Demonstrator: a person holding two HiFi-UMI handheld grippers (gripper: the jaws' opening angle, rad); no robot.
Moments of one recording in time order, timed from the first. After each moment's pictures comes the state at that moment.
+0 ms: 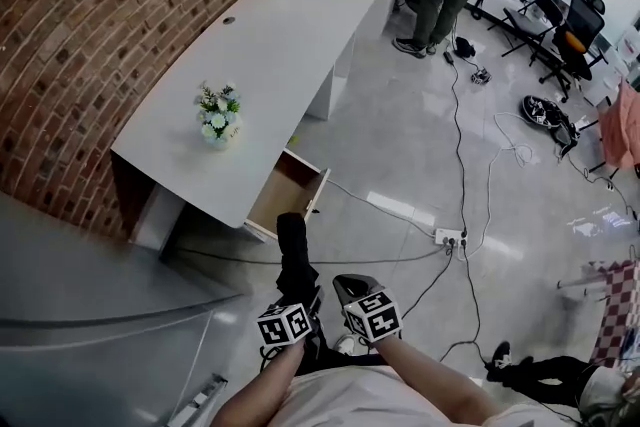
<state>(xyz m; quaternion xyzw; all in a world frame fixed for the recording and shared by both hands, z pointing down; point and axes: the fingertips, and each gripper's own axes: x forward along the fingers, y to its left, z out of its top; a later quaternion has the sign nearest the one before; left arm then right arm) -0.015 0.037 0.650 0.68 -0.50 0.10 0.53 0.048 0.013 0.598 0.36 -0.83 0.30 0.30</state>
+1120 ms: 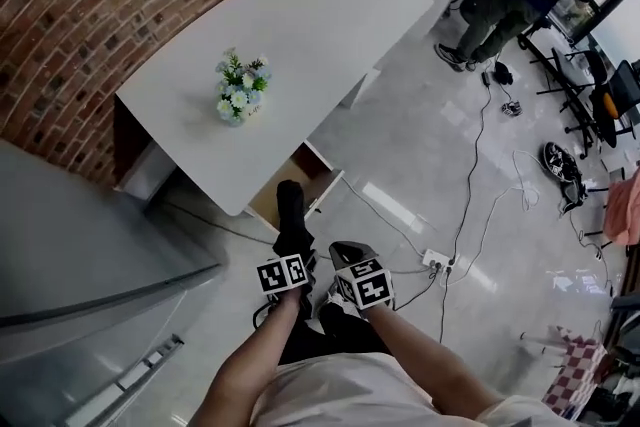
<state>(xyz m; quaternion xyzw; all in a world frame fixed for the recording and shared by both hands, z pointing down) -0.011 -0.078 0.716 0.57 -0.53 0.08 0.62 0.038 -0.115 0.630 0.29 -0.84 0.25 0.38</state>
